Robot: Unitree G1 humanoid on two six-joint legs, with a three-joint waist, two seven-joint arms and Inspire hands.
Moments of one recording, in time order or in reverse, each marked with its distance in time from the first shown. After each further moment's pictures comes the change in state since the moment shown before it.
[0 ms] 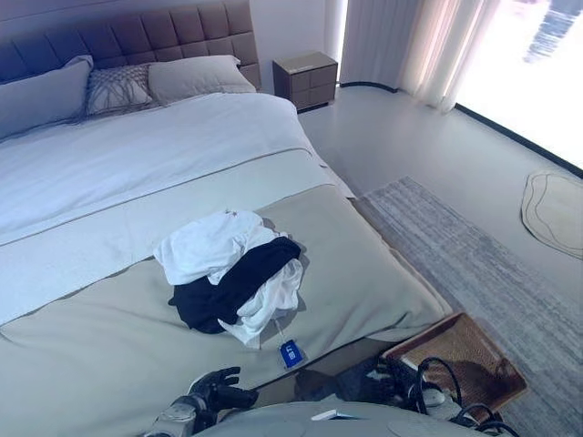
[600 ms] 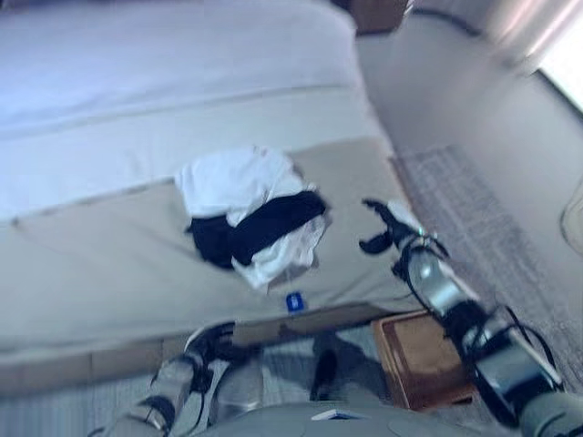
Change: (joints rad) left arm -0.207 0.069 -0.050 -0.071 -0.087 -0.038 0.043; right arm -0.665 -0.225 0.233 -0.217 -0.207 0.056 -0.159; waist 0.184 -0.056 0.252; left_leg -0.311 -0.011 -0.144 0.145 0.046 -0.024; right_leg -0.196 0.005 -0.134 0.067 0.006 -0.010
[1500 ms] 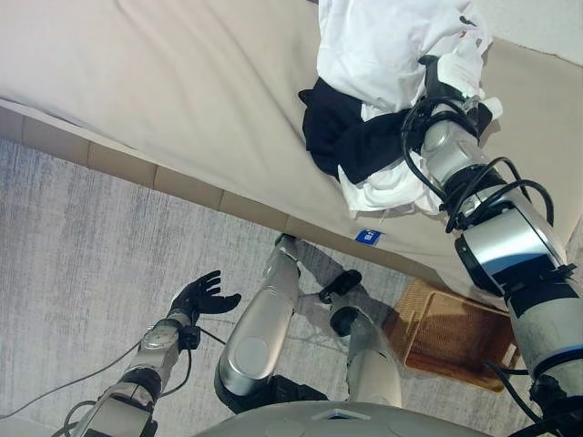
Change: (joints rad) left arm 0.009 0.095 0.006 -0.090 -0.203 -0.071 -0.017; right arm -0.601 -0.005 0.119 0.358 0.012 0.202 -0.138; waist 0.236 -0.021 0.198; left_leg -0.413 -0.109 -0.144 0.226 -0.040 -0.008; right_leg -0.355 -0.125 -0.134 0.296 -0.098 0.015
